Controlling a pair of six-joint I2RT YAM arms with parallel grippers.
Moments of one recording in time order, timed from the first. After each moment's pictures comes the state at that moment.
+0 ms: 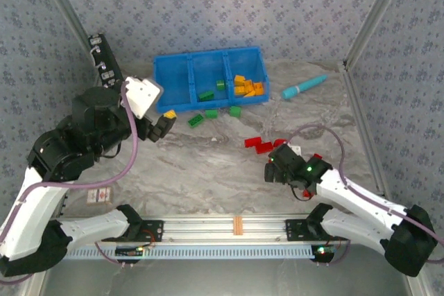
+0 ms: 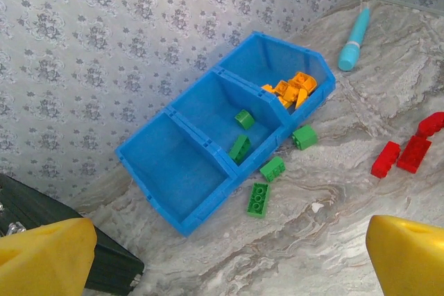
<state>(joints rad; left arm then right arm) -0.79 1.00 1.67 -1.08 -0.30 0.19 0.74 0.95 0.60 -0.85 0.27 0.75</state>
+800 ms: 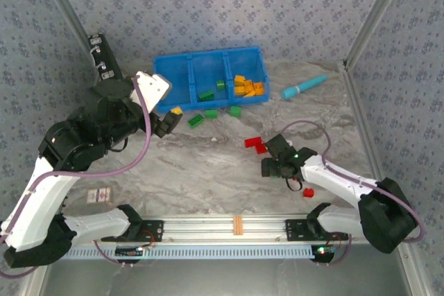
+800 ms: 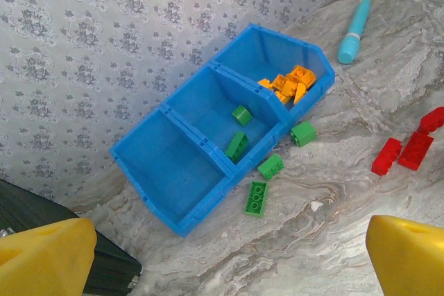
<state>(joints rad) -0.79 1.07 1.70 -1.08 -0.30 0.19 0.62 1.21 0.60 -0.63 0.20 0.59</state>
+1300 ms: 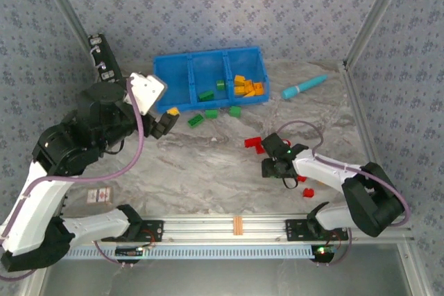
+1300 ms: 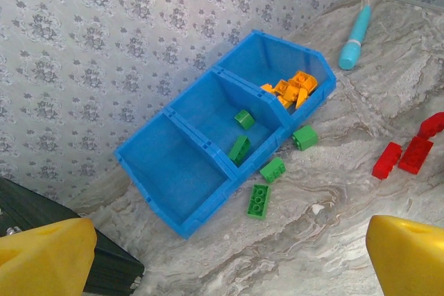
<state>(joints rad) -0.79 1.04 1.70 -1.08 -0.30 0.19 0.61 1.34 0.62 -0.59 0.17 0.58</state>
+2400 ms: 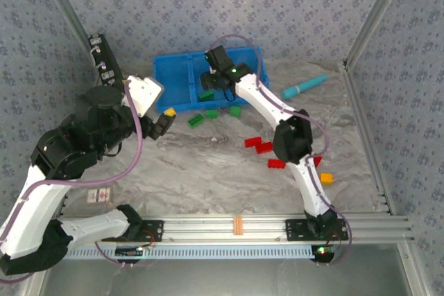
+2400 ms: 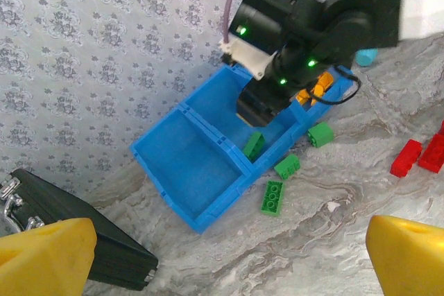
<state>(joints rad) -0.79 1.01 1.66 -1.07 -0.35 0.21 0.62 2.36 2.34 -0.77 0.14 0.22</state>
